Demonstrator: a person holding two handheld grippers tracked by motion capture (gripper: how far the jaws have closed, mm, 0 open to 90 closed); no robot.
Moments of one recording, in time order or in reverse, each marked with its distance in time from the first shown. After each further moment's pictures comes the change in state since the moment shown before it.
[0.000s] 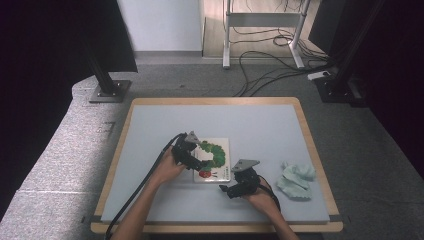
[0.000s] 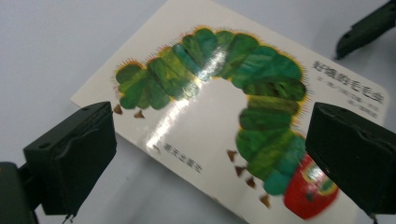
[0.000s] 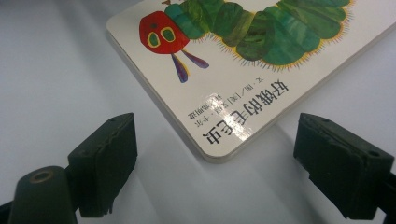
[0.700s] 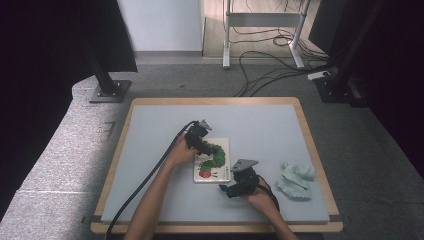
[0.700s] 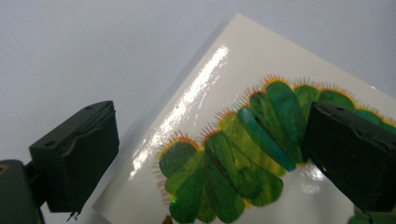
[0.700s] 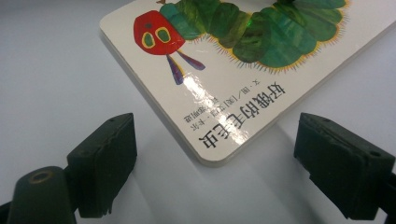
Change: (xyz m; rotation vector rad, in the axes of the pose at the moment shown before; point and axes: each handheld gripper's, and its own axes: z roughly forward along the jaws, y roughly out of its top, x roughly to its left) left arm 0.041 0.032 0.055 0.031 -0.031 -0.035; right arm 0.001 0.002 0.002 0.007 -0.025 -0.006
